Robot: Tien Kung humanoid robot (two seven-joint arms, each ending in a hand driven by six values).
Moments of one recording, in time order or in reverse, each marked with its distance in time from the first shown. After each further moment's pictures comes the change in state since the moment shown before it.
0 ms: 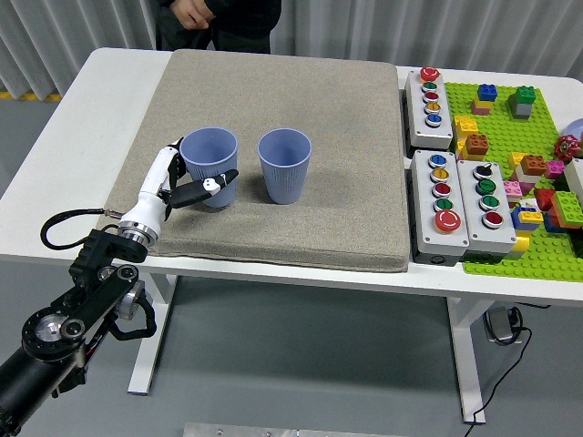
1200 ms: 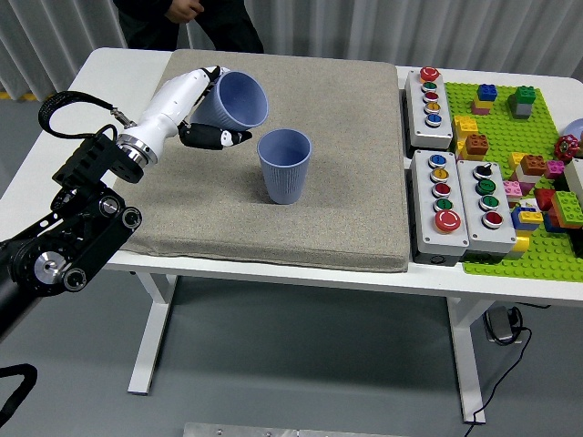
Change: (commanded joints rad) left arm -0.271 0.135 0.099 -0.041 0.609 -0.086 0.175; right arm -0.006 -0.007 -0.014 -0.001 0.018 -0.003 0.001
